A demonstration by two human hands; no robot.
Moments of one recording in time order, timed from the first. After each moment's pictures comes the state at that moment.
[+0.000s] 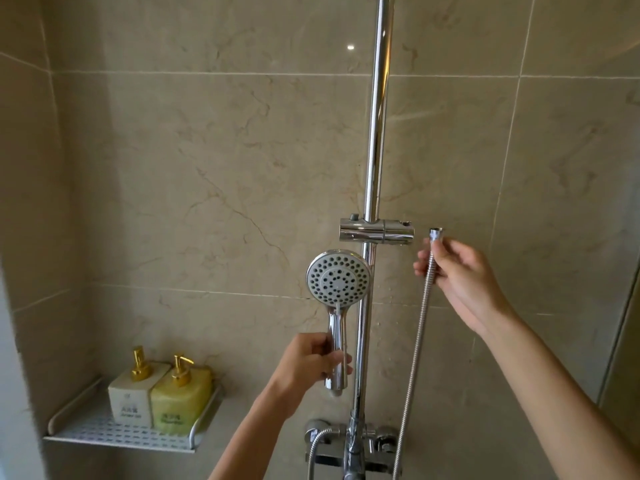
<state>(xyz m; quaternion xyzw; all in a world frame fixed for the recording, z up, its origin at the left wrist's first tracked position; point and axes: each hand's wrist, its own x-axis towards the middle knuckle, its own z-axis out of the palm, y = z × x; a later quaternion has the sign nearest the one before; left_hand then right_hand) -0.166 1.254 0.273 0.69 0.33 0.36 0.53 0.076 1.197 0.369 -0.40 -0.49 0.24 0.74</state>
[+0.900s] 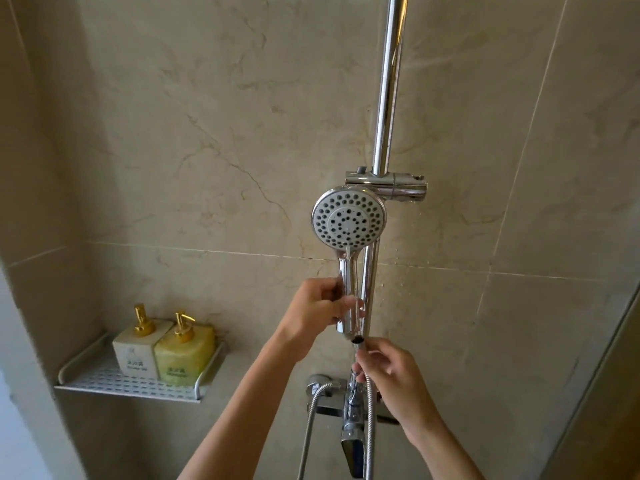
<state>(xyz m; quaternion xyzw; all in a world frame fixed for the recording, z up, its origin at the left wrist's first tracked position) -0.151 1.263 0.278 0.69 0.28 0.39 0.54 -0.020 1.171 0.191 -0.54 -0.51 0.30 0.60</state>
